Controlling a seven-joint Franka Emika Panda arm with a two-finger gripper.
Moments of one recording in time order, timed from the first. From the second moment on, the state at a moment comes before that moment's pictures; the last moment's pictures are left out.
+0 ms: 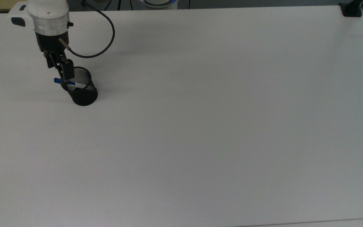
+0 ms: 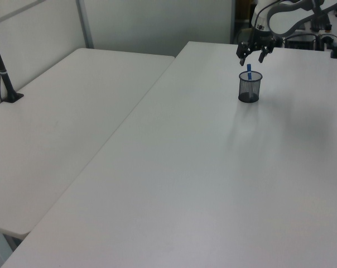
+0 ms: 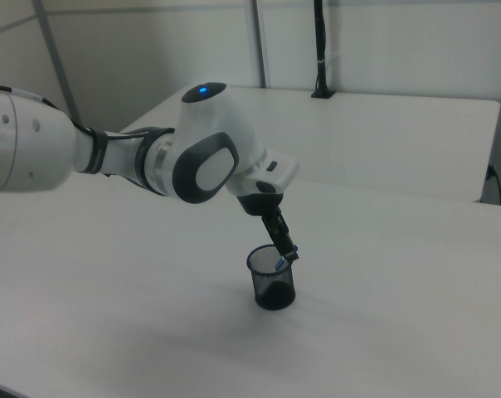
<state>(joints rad) -0.26 0.17 -0.07 -1.95 -0.16 2.41 0.62</state>
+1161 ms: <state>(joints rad) -0.27 0.19 -0.07 -1.93 -0.16 2.45 0.64</state>
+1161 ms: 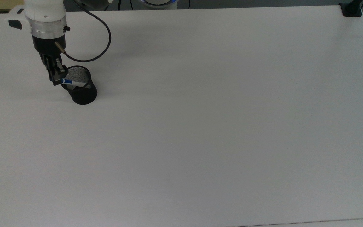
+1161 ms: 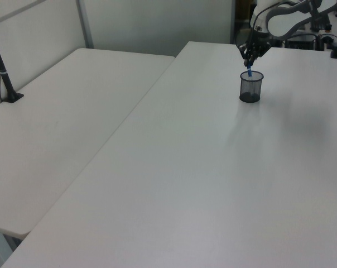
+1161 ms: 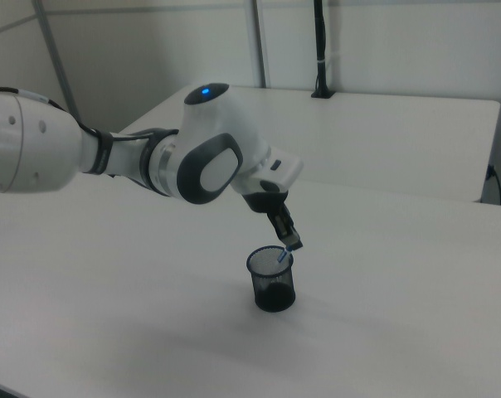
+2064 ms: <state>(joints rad) -0.25 0.02 0.07 -1.75 -0.15 2.11 0.45</state>
